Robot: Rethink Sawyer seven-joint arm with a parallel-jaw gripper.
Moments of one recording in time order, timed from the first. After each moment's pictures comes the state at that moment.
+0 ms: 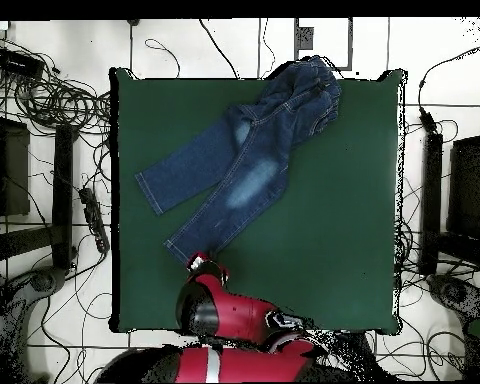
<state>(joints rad) -0.10 -0.44 0.06 2.18 0.06 -0.42 2.24</state>
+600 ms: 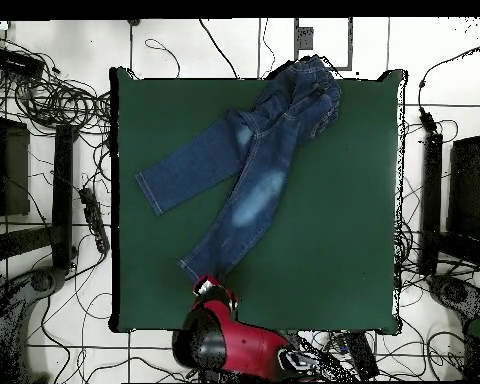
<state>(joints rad) -0.16 -0.56 0.01 2.36 0.03 -0.44 2.24</state>
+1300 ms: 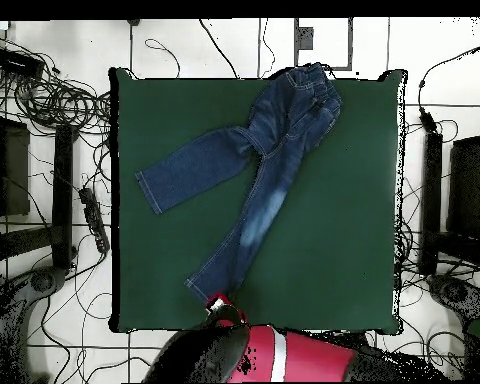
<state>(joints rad) -0.23 -0.36 0.00 2.40 0.00 -0.67 2.29</state>
